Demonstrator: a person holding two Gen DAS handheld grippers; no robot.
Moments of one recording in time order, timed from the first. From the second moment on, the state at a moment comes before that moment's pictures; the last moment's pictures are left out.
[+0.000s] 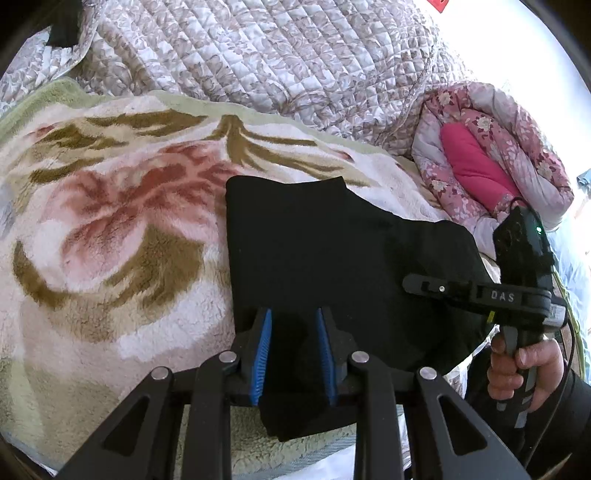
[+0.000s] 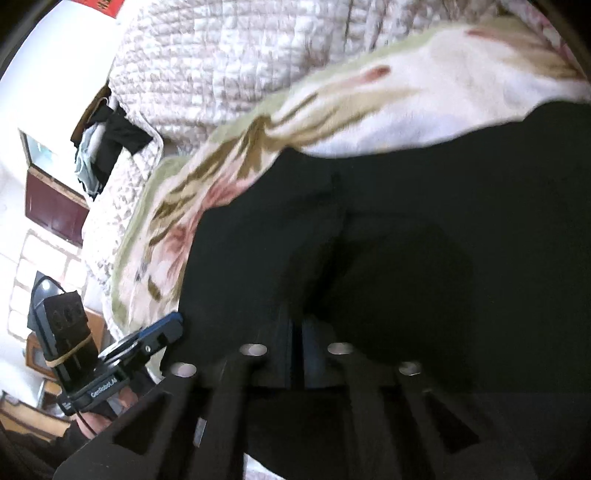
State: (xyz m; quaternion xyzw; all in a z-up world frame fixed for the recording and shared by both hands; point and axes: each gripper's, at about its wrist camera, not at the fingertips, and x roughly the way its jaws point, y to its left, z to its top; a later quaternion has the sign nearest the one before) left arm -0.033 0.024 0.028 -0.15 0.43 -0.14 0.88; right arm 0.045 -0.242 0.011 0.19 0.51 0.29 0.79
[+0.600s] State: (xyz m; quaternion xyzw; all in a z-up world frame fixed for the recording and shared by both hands) left arm -0.040 0.025 0.033 -0.13 0.43 -0.14 0.88; right arm 0.029 -0.260 0.017 0.17 0.48 0.25 0.83
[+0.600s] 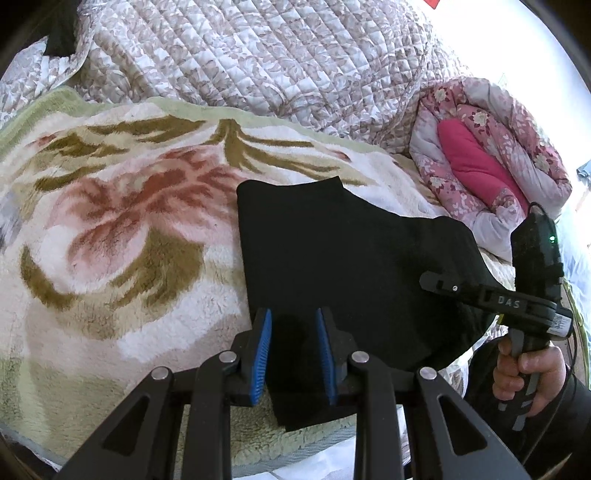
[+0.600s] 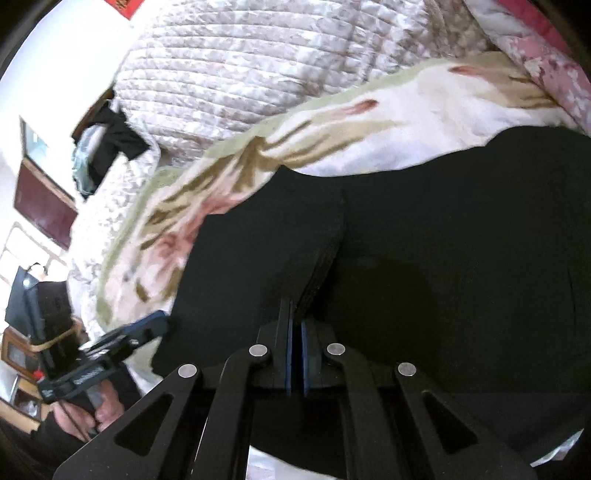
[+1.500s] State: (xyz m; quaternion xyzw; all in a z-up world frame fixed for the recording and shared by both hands) left arm -0.035 -0.013 0.034 -0.07 0.45 -0.14 0.88; right arm -0.003 -0.244 0.042 0.06 0.45 0.25 0.86
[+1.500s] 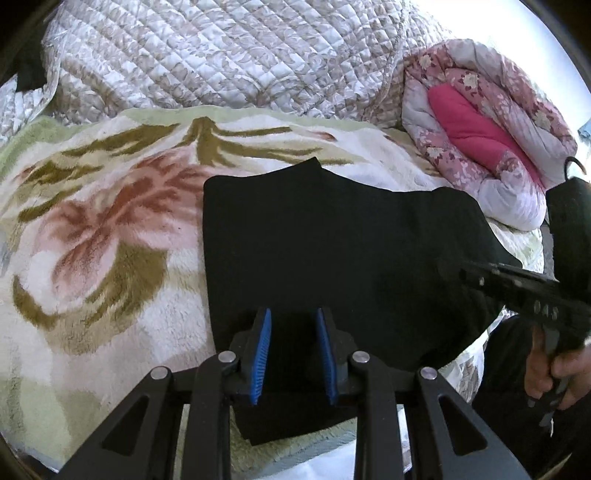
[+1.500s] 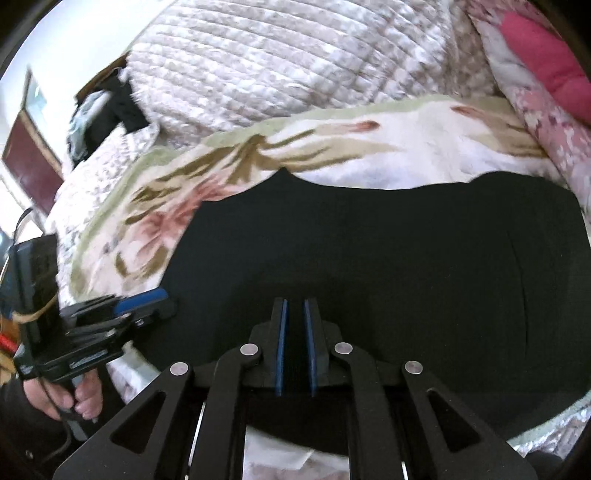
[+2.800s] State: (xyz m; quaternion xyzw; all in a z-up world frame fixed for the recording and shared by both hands) left arm -0.053 -0.053 0.036 -0.03 0.45 -0.15 0.88; right arm -0.037 -0.452 0.054 0.26 0.40 -0.02 0.88
